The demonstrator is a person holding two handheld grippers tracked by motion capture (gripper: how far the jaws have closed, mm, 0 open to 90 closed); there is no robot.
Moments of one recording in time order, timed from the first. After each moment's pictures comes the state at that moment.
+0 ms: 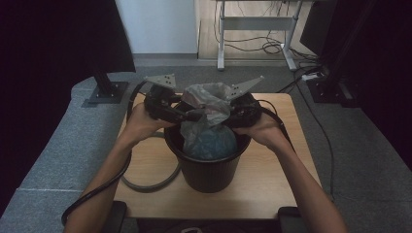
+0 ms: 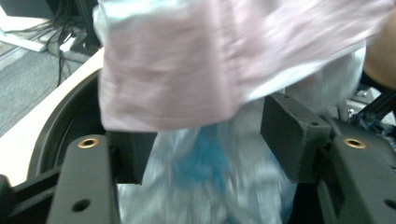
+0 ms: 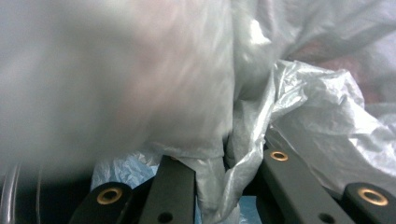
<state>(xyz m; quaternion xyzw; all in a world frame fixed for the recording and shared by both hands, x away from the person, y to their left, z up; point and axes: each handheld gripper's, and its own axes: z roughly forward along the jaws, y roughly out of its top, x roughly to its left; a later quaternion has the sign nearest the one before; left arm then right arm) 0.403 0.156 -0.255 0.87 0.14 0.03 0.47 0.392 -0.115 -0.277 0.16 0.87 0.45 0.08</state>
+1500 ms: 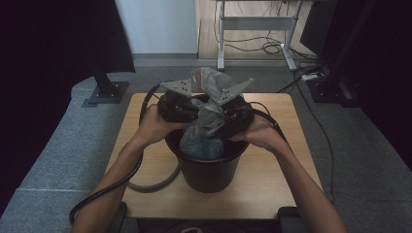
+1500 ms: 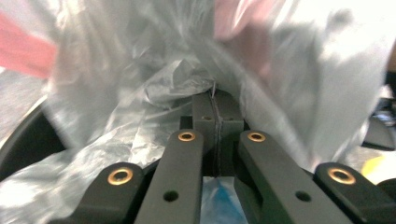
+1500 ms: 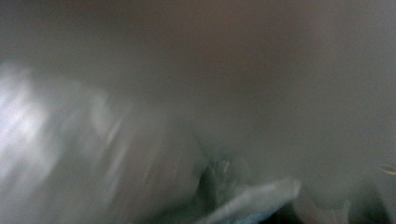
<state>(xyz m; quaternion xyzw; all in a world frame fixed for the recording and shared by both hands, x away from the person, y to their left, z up) 0.396 0.112 -0.255 0.88 0.07 0.02 0.46 0.388 -0.093 -0.283 0.14 0.89 0.44 0.05</state>
